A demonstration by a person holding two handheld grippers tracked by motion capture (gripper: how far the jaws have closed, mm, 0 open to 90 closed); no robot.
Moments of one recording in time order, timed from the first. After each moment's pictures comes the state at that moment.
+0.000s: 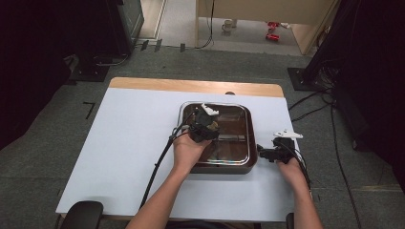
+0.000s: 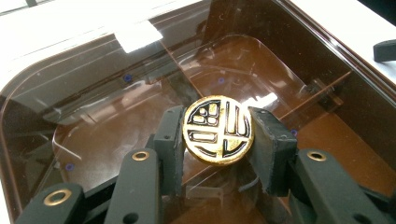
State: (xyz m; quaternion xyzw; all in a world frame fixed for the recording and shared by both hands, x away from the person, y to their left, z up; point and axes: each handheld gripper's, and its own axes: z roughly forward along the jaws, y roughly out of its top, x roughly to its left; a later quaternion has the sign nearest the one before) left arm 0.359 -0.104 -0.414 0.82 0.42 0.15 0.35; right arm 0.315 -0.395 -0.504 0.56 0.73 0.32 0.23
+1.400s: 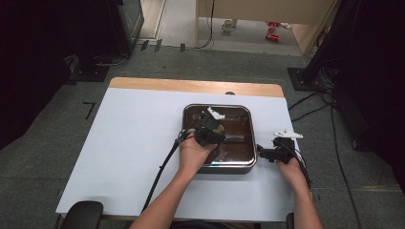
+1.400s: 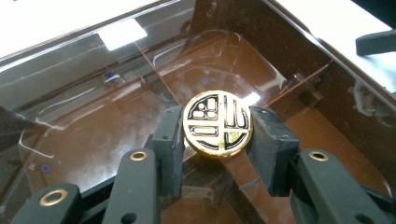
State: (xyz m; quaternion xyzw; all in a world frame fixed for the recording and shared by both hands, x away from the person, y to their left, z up) left arm 0.349 -0.117 -0.419 0.83 0.41 0.14 0.35; right arm 0.315 -0.395 -0.504 0.56 0.73 0.32 0.23
